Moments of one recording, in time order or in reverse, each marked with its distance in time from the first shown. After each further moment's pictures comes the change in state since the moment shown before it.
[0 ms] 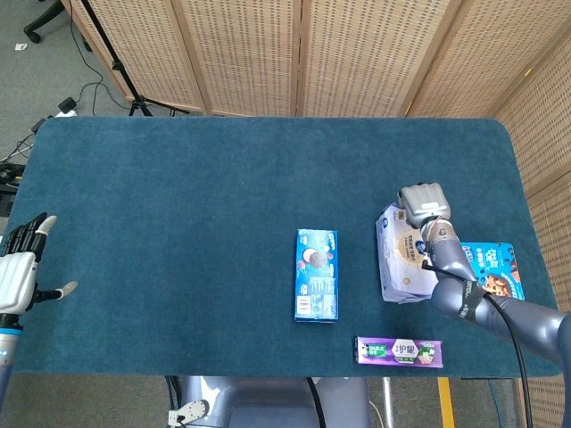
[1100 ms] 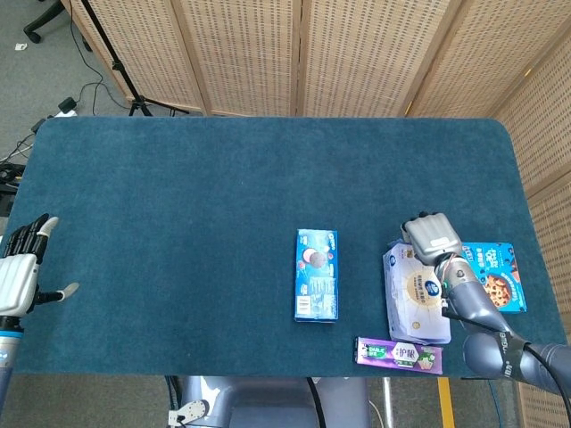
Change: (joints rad) left arm 0.008 0.002 0.007 -0.009 0.022 0.019 -0.005; right arm -0.120 0.188 -0.041 -0.369 -0.295 0.155 0.046
